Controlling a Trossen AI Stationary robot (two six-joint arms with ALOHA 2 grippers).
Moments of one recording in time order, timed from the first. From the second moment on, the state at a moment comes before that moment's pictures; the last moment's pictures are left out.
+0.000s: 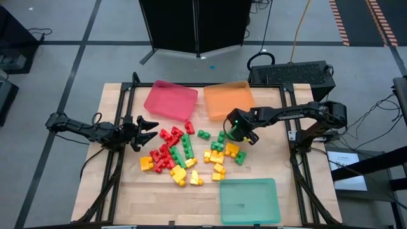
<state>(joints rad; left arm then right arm) -0.26 0.21 0.04 0.36 -0.42 -0.44 -0.22 1.55 0.82 -0.46 0.02 -0.98</state>
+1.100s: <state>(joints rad) -0.26 0.21 0.04 0.35 -0.42 -0.44 -0.23 1.60 1.02 -0.60 0.09 -0.45</state>
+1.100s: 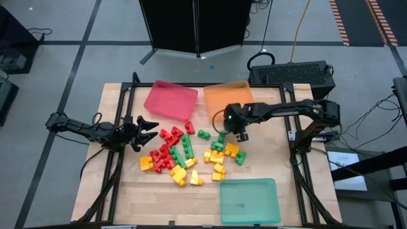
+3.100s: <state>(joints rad) -0.26 0.21 0.04 0.39 -0.51 -0.44 0.63 1.76 1.31 -0.73 -0.08 0.83</state>
